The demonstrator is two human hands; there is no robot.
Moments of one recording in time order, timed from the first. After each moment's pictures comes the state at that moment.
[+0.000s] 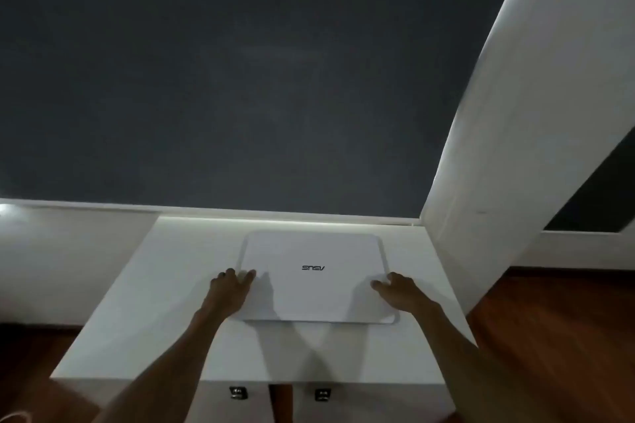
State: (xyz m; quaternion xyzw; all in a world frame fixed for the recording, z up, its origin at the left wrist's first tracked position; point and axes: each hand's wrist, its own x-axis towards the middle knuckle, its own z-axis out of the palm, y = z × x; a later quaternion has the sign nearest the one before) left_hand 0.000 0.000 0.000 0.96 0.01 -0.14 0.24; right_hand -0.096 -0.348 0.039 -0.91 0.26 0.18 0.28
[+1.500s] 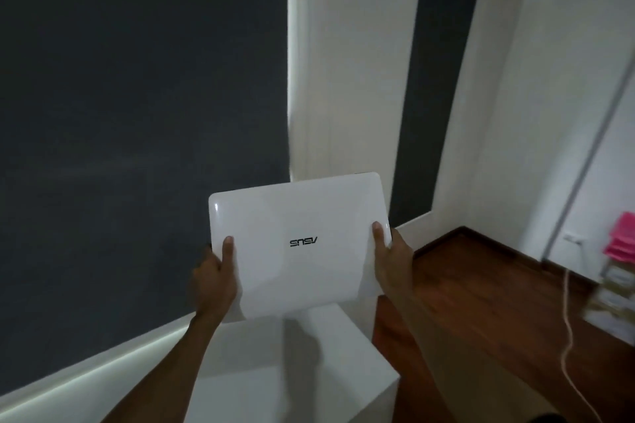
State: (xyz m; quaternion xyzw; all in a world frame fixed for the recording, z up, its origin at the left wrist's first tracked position) left_hand 0.017 -0.214 0.170 0.79 -0.20 0.13 0.56; right_hand -0.186 -0.451 0.176 -0.69 0.41 -0.45 0.39
